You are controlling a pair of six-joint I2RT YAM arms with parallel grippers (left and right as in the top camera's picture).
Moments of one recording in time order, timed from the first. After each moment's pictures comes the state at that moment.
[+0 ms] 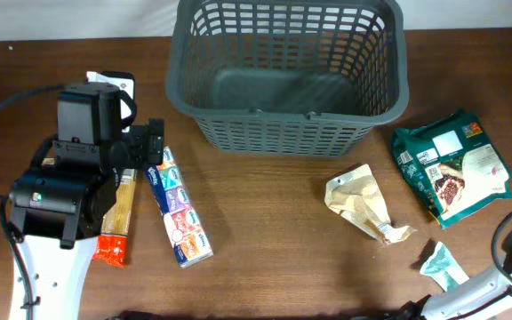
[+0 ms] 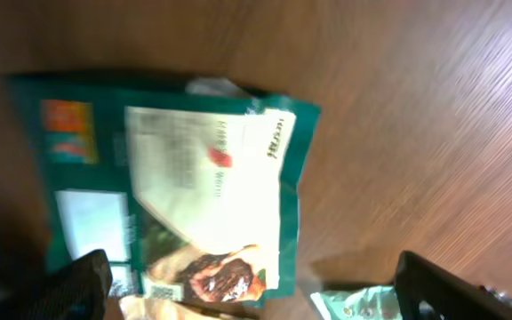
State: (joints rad) left arm -0.16 1.23 1.54 -1.09 -0.28 0.02; right arm -0.78 2.03 1.97 -1.45 -0.12 0.39
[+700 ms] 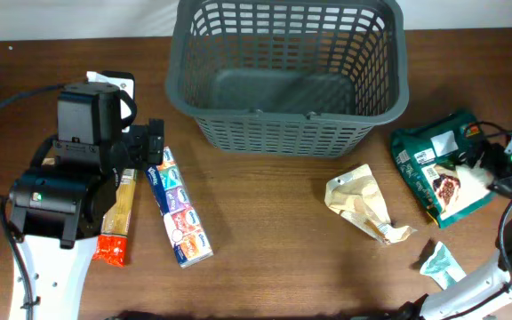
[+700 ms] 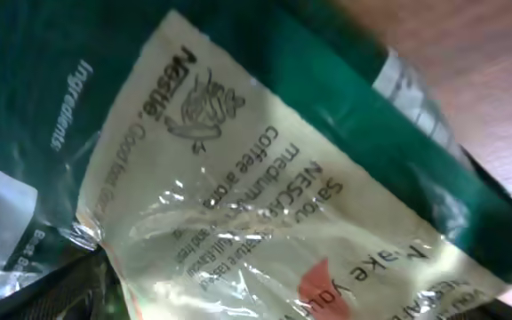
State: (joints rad) left arm -0.16 1.23 1.54 -1.10 -0.28 0.02; right arm -0.71 2.03 1.46 -0.95 -0.33 -0.13
